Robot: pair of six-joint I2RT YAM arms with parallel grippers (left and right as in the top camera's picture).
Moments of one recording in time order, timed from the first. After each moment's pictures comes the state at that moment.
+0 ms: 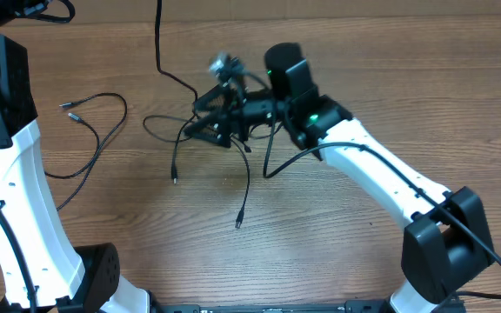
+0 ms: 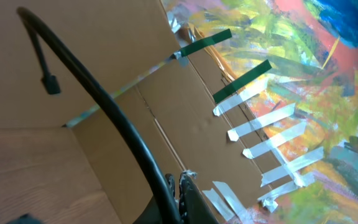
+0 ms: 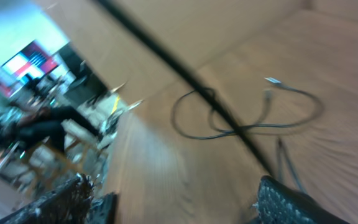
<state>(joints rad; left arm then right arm) 0.07 1.76 2.57 -0.45 1.12 -1.32 0.54 1.81 1.42 0.02 -0.98 0.20</state>
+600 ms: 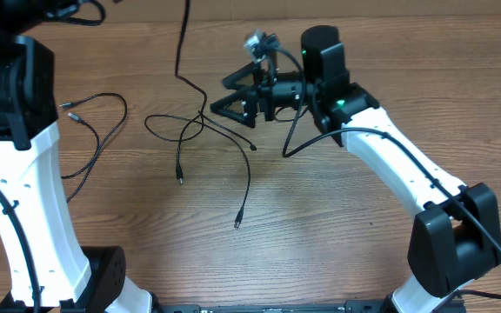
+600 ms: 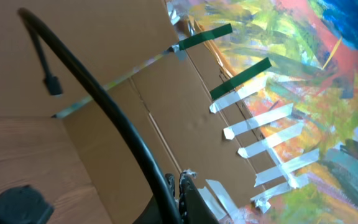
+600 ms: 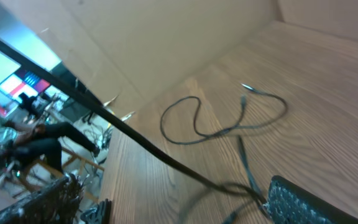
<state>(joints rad) -0.03 1.76 2.57 -0.51 1.04 -1.30 0.44 1.81 1.42 0.04 -1.04 0.22</state>
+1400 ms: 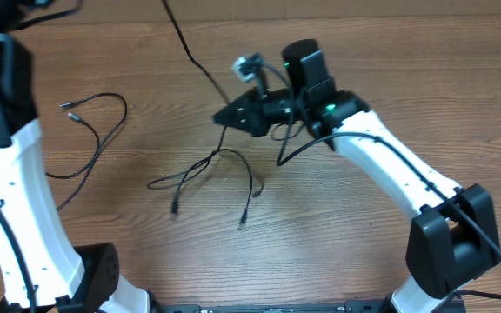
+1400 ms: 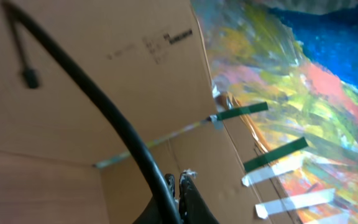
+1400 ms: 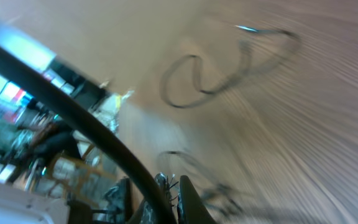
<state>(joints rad) 0.09 1.76 2.57 -0.62 0.83 -1.28 0.46 1.81 1.43 -0.27 -0.97 0.23</state>
